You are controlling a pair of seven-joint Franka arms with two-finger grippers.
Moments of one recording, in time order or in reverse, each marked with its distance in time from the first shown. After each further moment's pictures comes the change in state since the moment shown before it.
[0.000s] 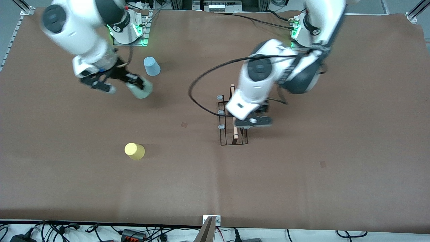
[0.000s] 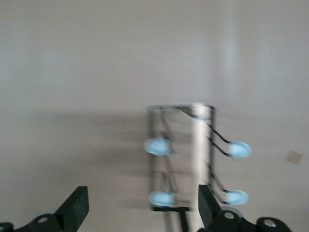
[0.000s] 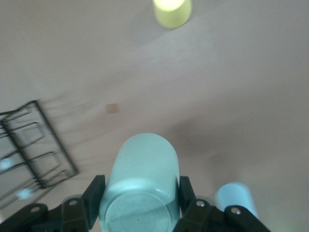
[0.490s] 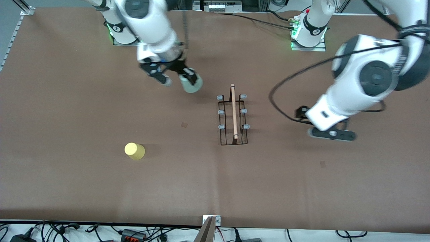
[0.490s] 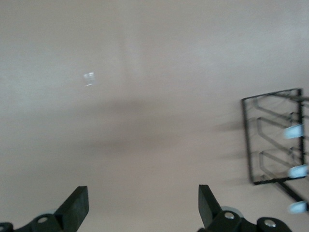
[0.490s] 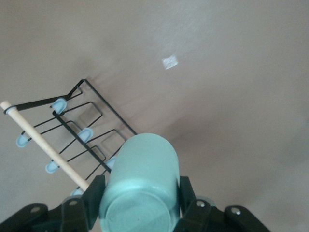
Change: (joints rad) left arm 0.300 -0.113 0.008 -0.001 0.001 -0.203 0.479; right arm 0.257 0.268 0.063 0.283 -0.129 0.044 0.606
